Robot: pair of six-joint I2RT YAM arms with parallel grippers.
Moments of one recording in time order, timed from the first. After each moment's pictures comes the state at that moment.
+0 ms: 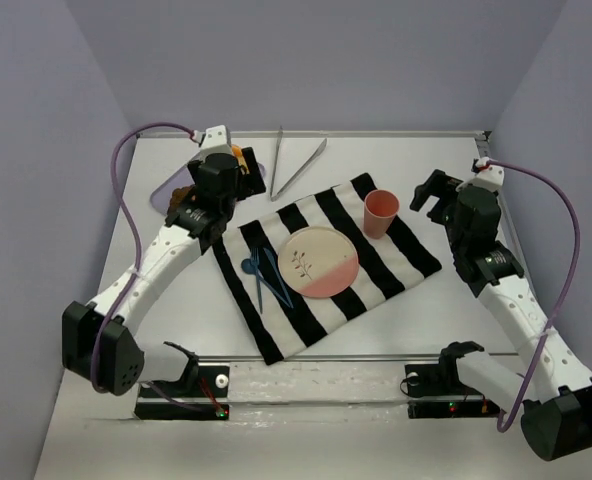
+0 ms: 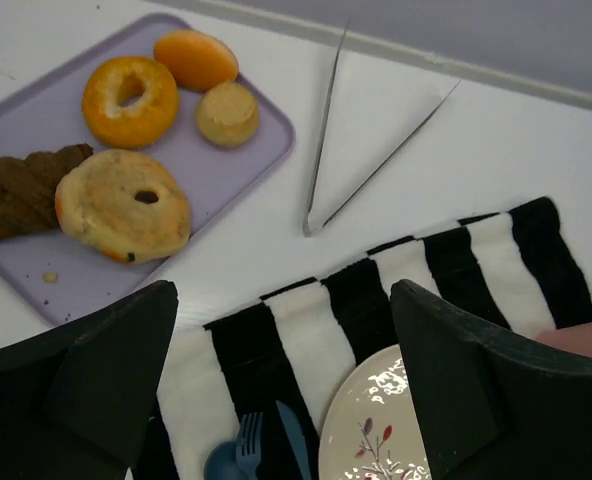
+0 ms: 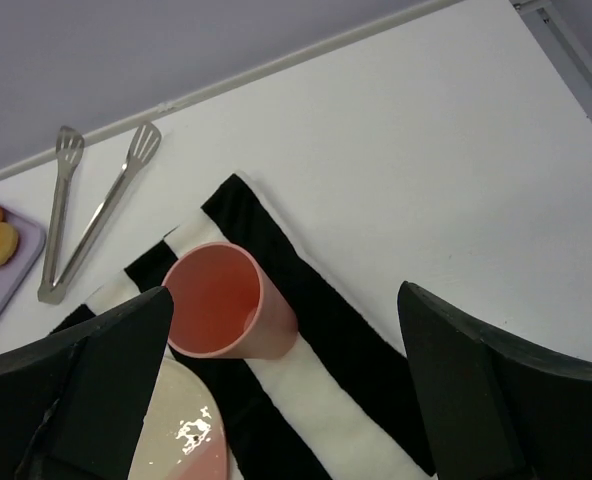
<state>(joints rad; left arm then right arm) -0.46 1.28 1.12 -0.20 -0.41 -0.43 0.24 0.93 0.85 -0.15 0.36 0.39</state>
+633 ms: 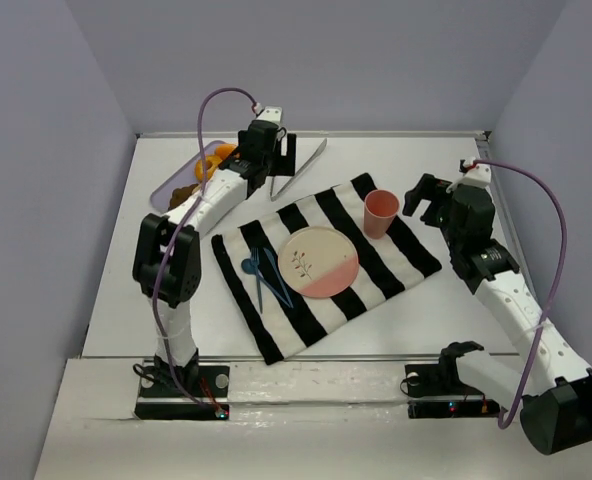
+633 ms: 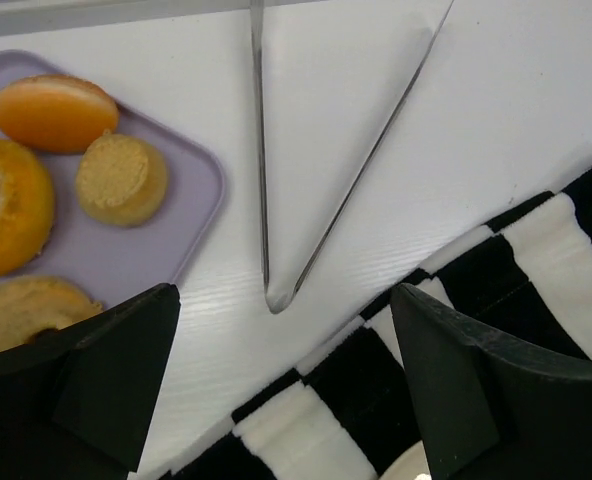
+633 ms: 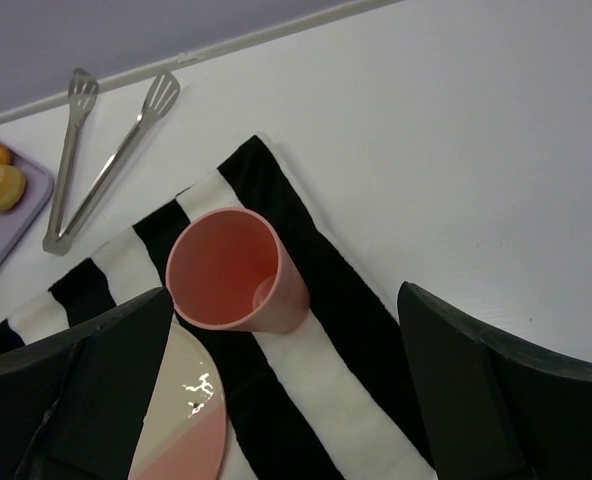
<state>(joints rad) -0.45 1.88 1.57 -0.23 -0.23 -0.20 0.24 0.96 0.84 -0.15 0.25 0.36</state>
